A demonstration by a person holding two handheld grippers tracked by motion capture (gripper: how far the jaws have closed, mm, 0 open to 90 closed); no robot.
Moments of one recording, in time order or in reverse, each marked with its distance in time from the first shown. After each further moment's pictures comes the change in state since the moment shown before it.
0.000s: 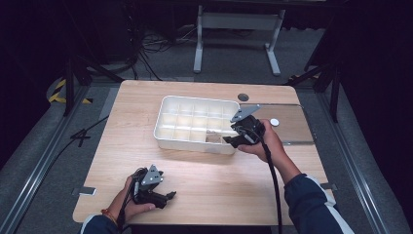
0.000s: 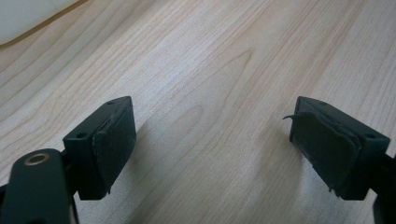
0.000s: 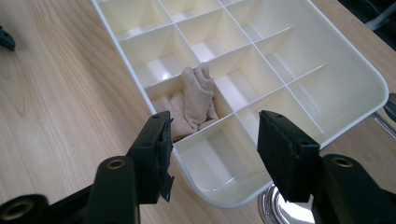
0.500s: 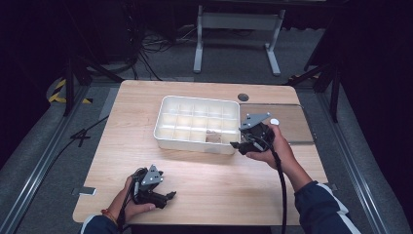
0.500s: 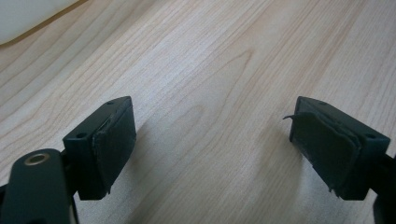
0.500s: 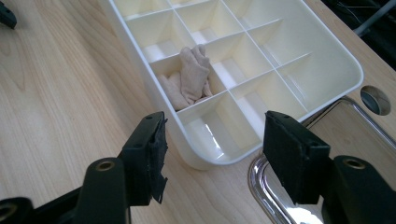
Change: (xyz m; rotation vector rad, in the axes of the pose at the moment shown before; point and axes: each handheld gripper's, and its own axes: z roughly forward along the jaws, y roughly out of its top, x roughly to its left) left arm 0.000 0.000 0.000 0.000 0.002 -0.001; right arm 0.005 -0.022 -0.021 -0.023 -0.037 -0.042
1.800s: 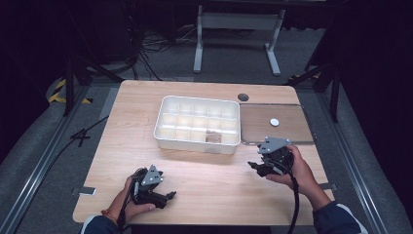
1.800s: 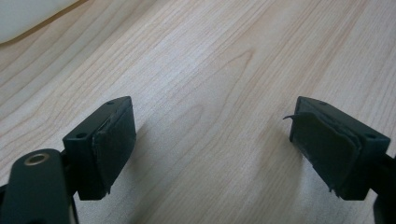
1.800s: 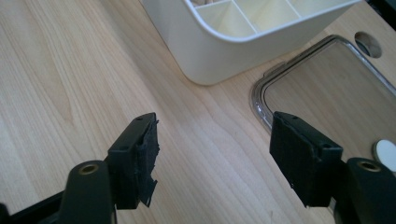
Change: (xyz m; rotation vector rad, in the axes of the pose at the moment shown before) left arm 0.000 0.000 0.000 0.001 0.007 0.002; right arm 0.015 -0.075 -0.020 0.038 -0.058 -0.033
